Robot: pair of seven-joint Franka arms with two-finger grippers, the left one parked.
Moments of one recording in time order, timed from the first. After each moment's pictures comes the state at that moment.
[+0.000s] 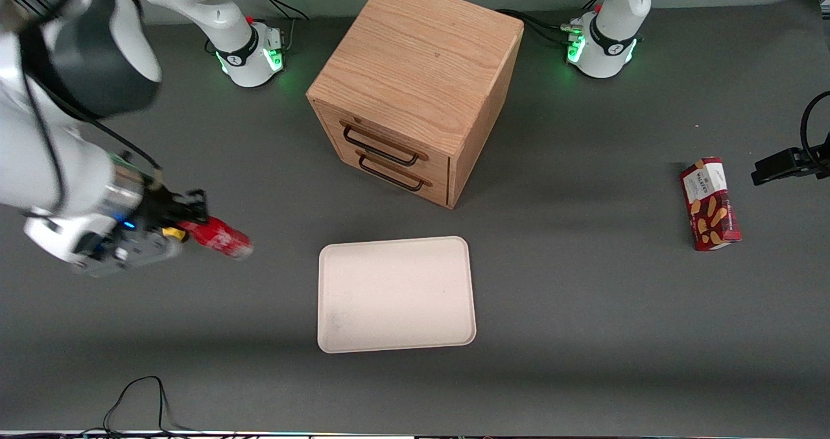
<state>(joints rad) 0.17 0.52 0.13 -1.02 -0.01 1.45 0.05</state>
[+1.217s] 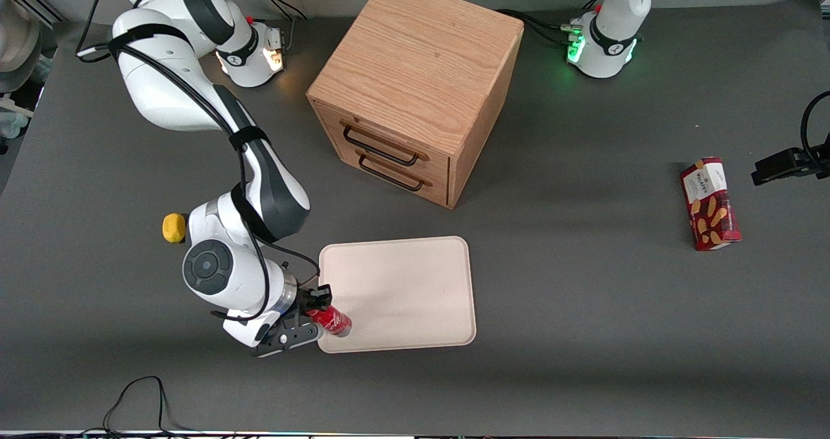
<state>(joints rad) 0.24 0.93 0.21 -0.93 -0.09 1.94 0.12</state>
